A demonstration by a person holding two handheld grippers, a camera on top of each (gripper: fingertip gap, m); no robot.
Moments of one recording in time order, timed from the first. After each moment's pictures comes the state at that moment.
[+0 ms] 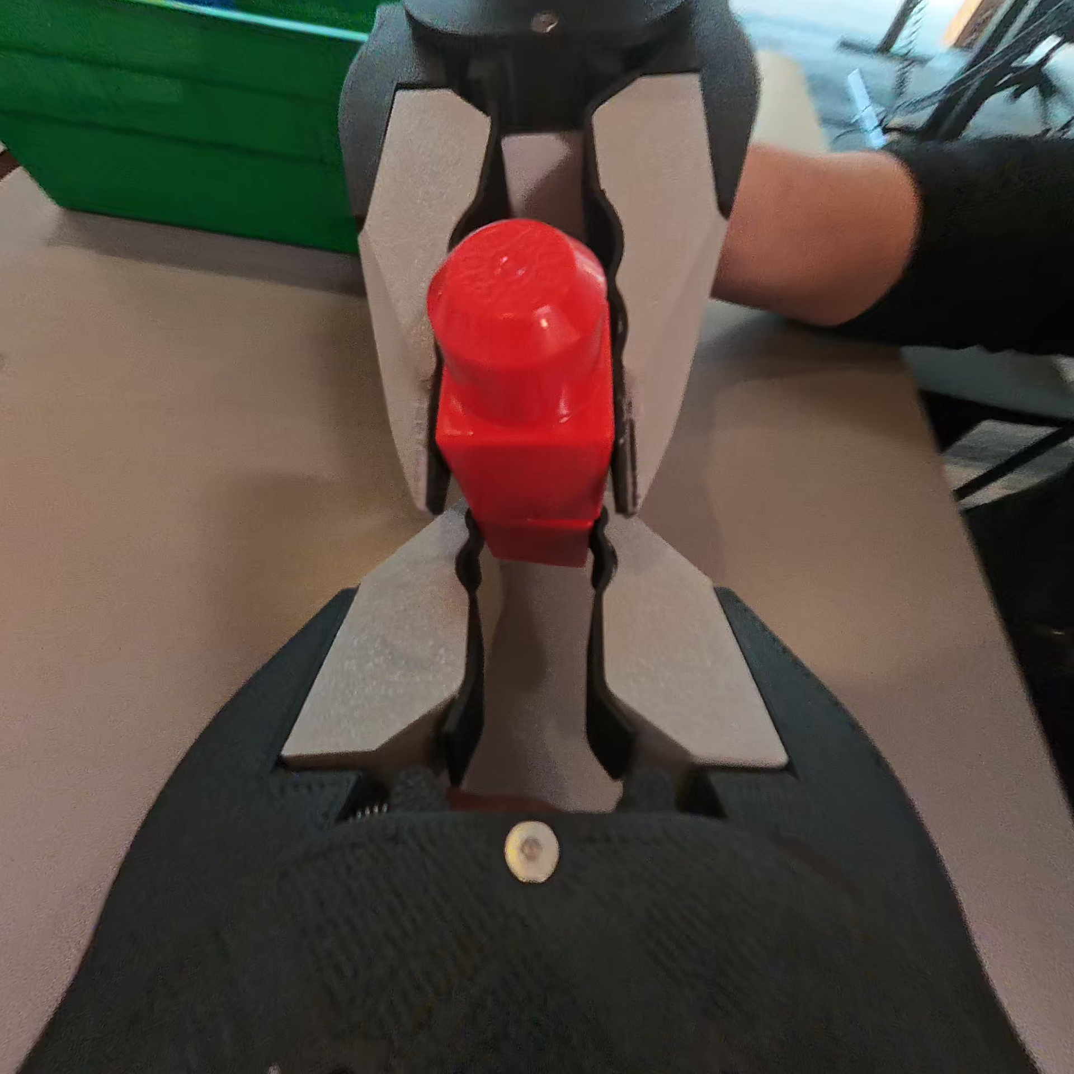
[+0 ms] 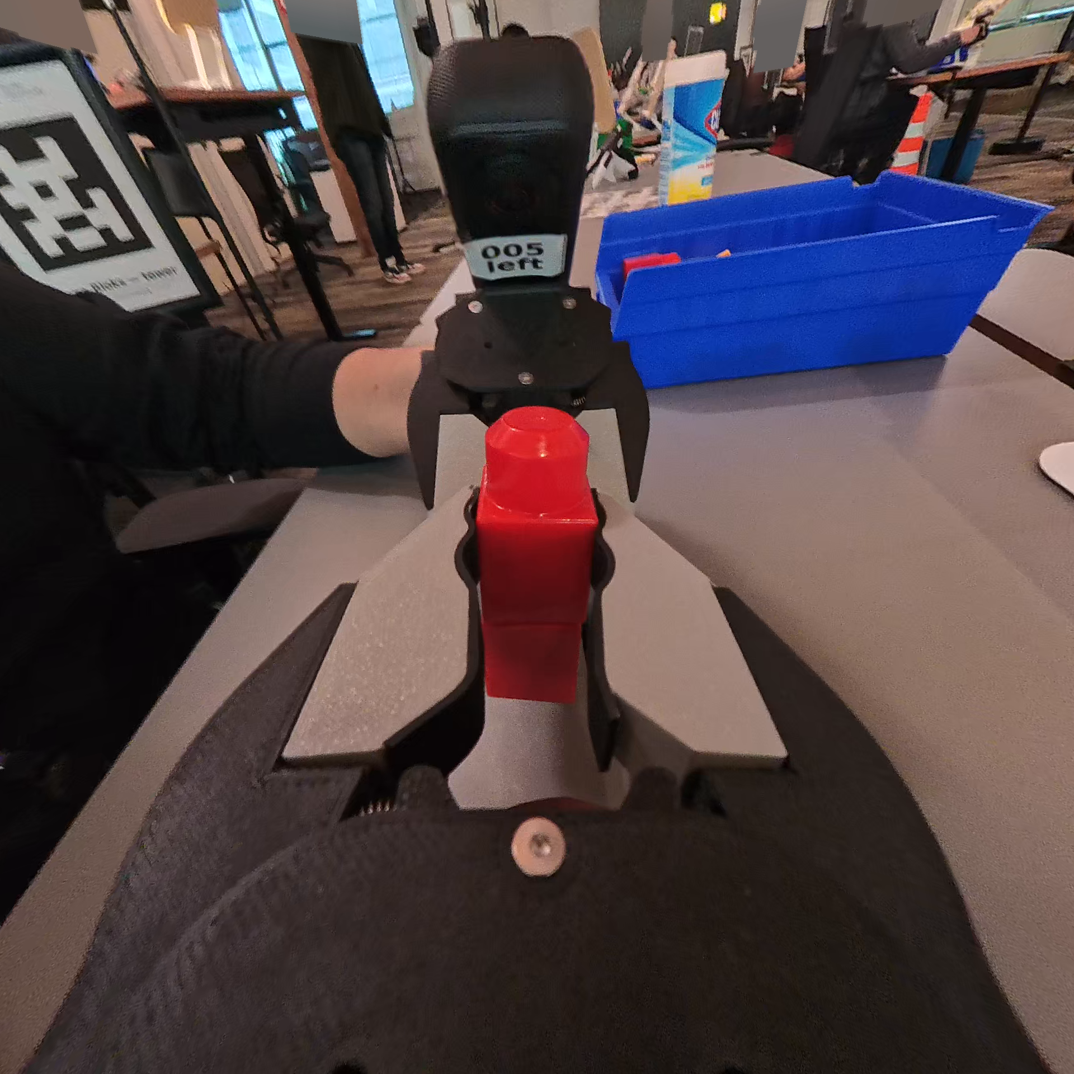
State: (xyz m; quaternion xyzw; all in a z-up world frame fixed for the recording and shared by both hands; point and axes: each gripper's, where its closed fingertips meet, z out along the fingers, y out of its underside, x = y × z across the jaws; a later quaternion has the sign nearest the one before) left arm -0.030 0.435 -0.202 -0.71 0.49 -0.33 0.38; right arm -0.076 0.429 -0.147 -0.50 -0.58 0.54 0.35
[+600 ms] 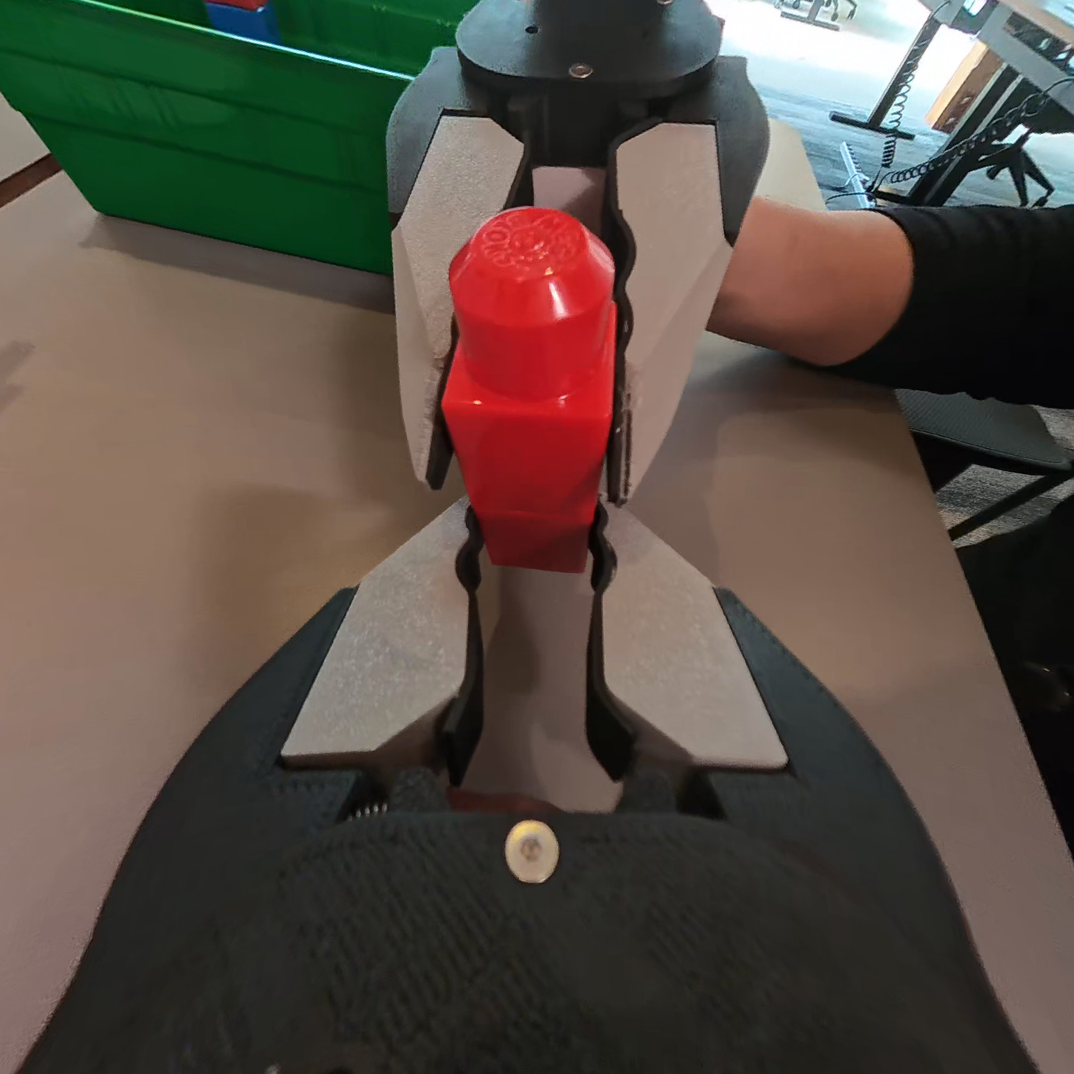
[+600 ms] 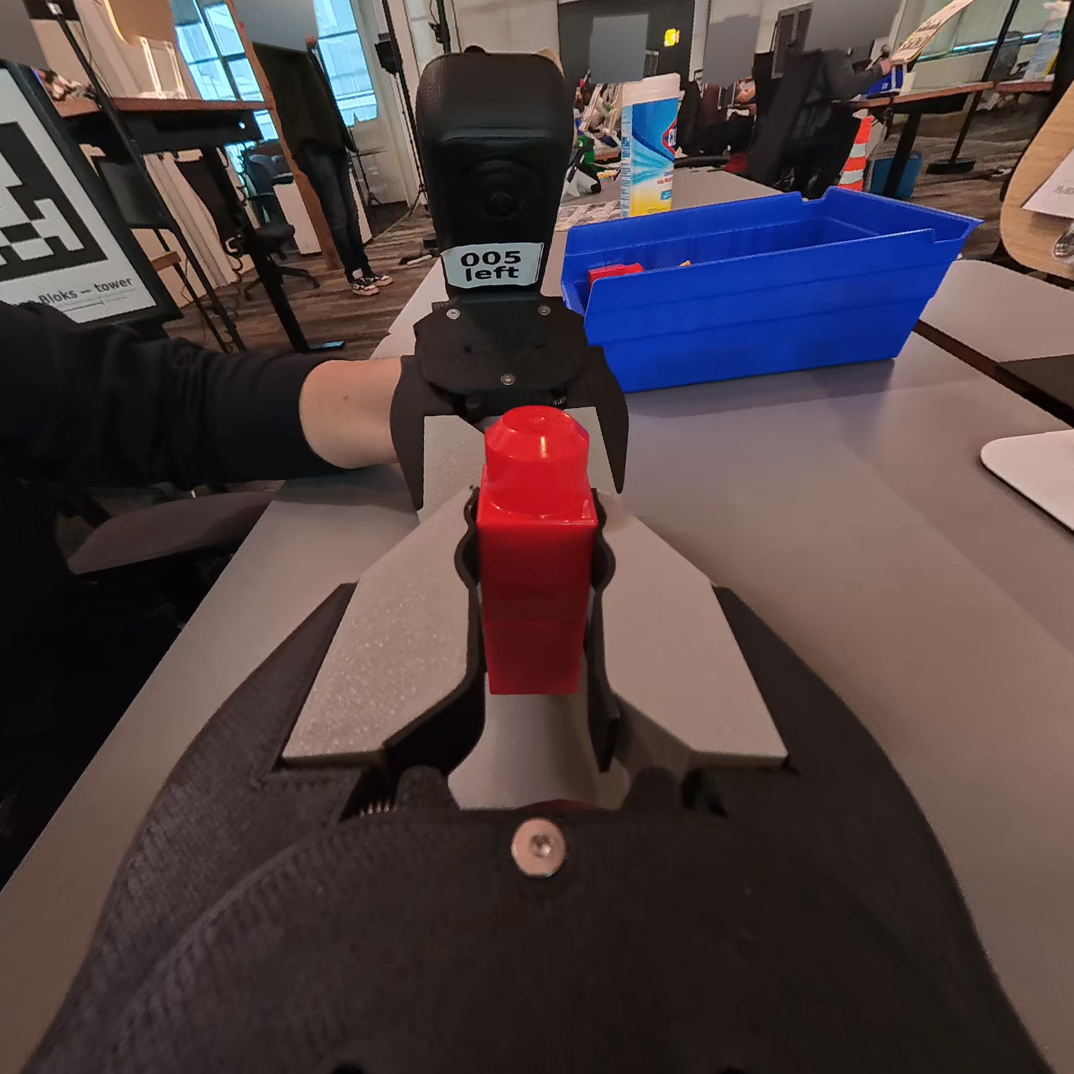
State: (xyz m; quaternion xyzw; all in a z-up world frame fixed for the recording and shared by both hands) left arm -0.033 0.443 -0.198 -0.71 0.46 -0.35 0.40; right arm -0.078 0.440 -0.148 -0.51 -0.57 0.53 0.37
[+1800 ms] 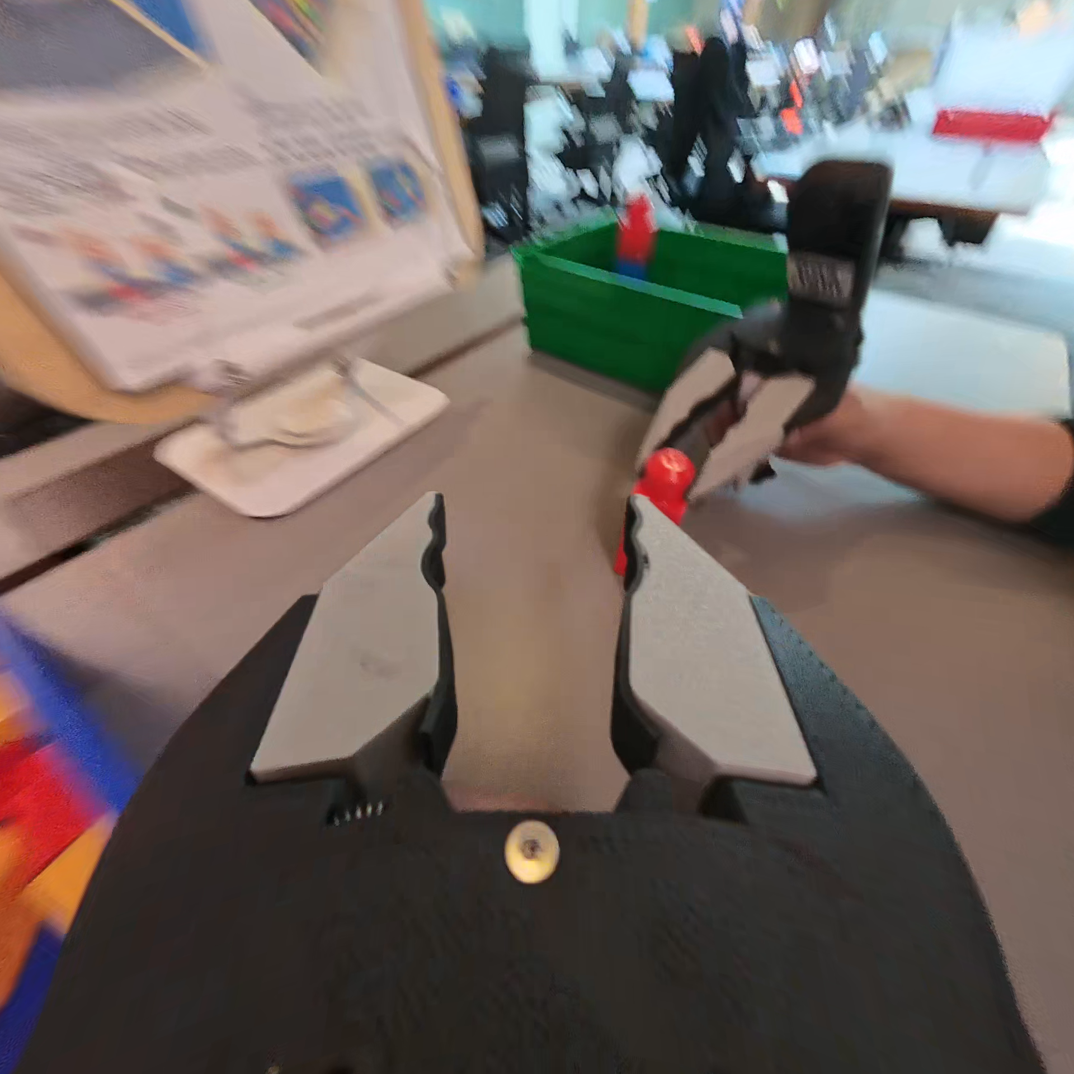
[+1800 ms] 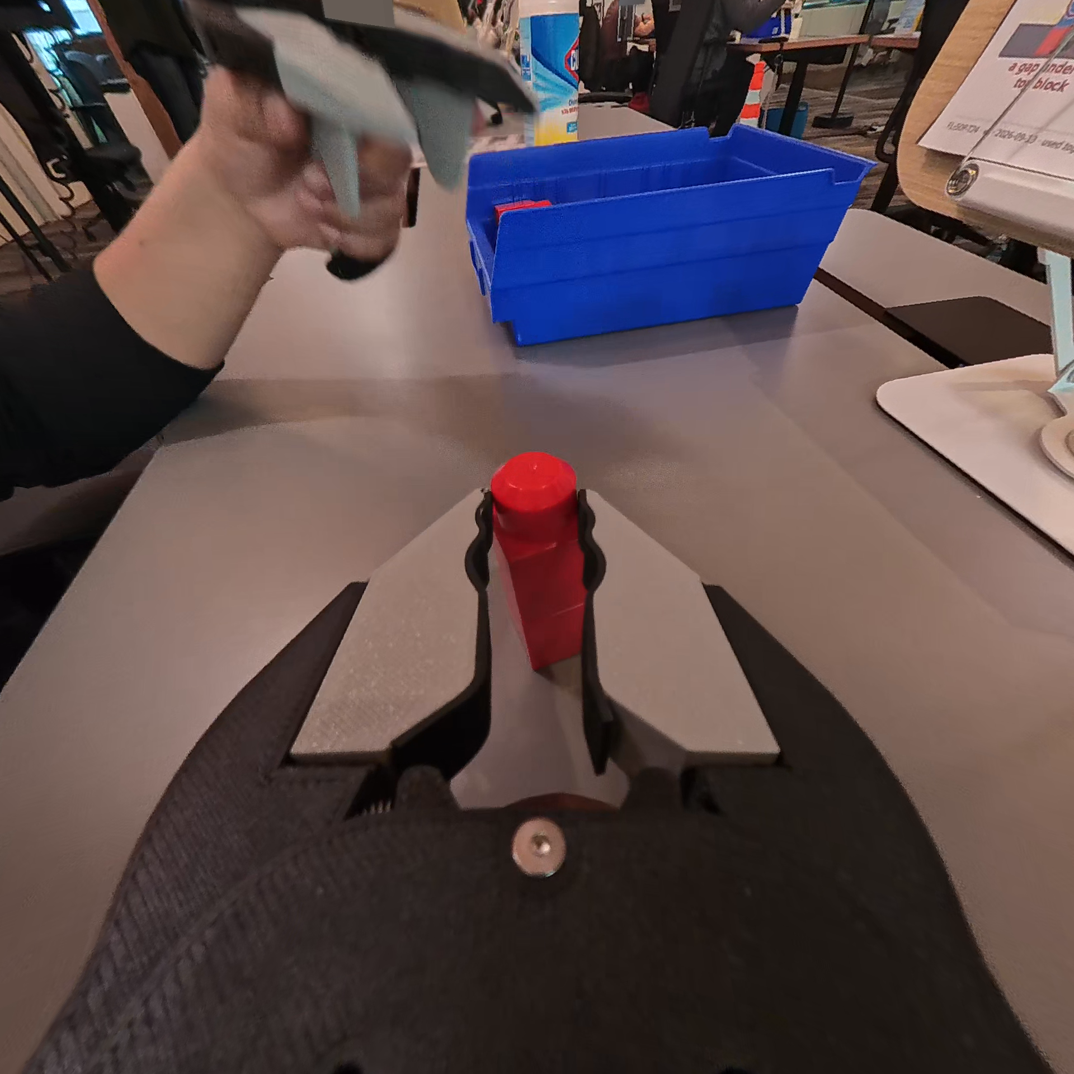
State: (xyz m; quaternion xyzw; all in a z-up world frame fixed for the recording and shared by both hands) left arm -0.195 0.449 -0.097 -0.73 0.27 -0.22 0.58; right arm -0.085 0.464 -0.172 -0.57 -0.56 0.45 0.40
